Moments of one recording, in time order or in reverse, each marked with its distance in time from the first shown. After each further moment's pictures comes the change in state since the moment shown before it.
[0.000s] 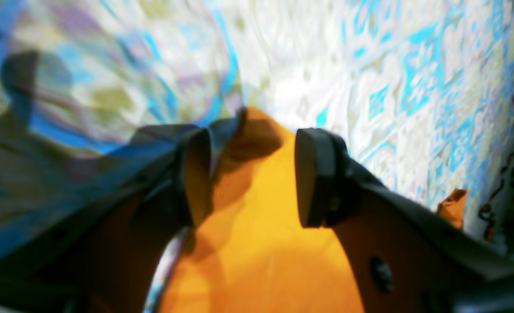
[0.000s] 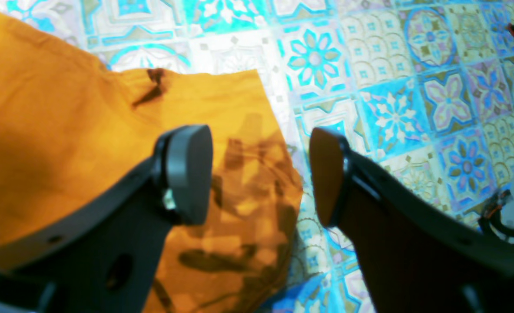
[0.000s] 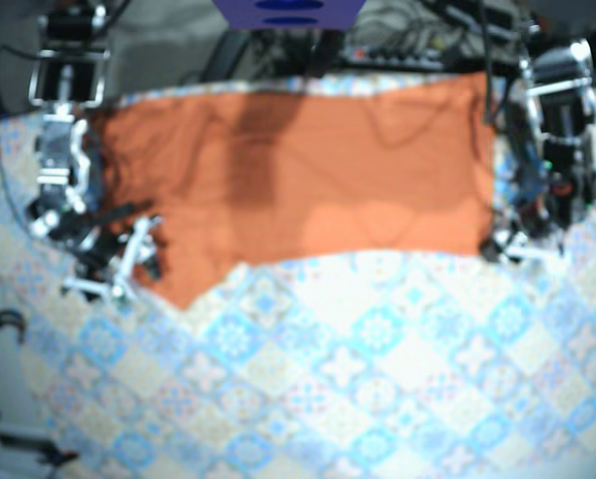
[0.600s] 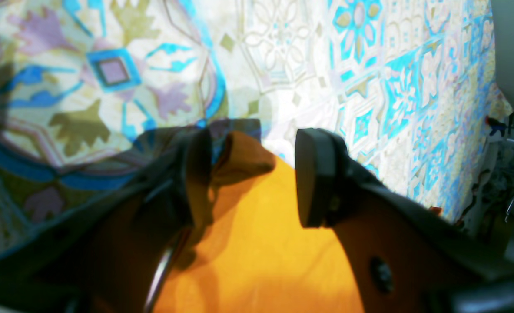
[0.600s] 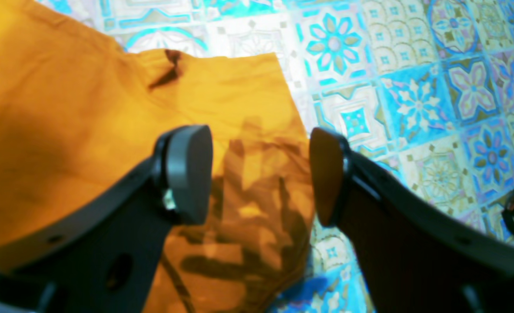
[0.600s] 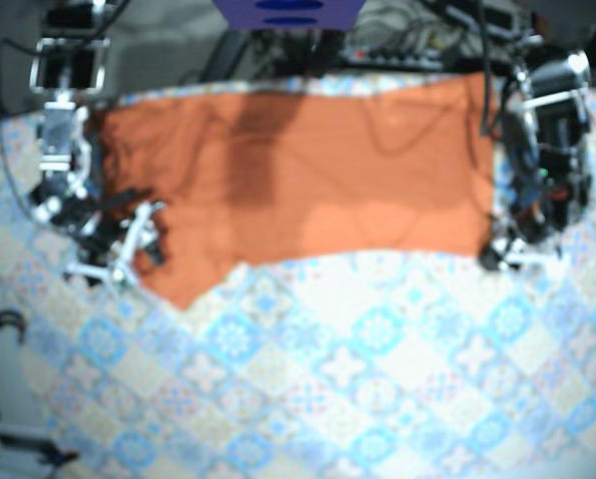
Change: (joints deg) left arm -3.4 0.4 -0.2 -7.5 -0.7 -1.2 -4.3; right arm -3.2 0.2 0.1 0.0 0.0 0.0 2.8
